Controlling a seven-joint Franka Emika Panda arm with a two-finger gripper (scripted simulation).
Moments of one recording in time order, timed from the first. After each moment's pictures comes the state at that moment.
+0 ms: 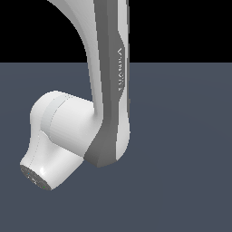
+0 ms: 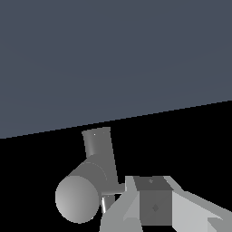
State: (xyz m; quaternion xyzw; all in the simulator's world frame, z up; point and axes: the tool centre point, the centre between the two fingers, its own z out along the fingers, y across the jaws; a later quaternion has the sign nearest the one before) arm -0.003 0.035 0.100 0.20 0.69 -0.08 0.69
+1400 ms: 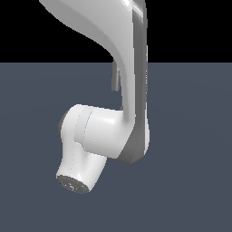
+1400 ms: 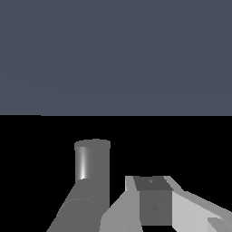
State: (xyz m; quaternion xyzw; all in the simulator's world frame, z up) arm 0.019 0.018 0.077 0.08 0.70 -0.08 0.70
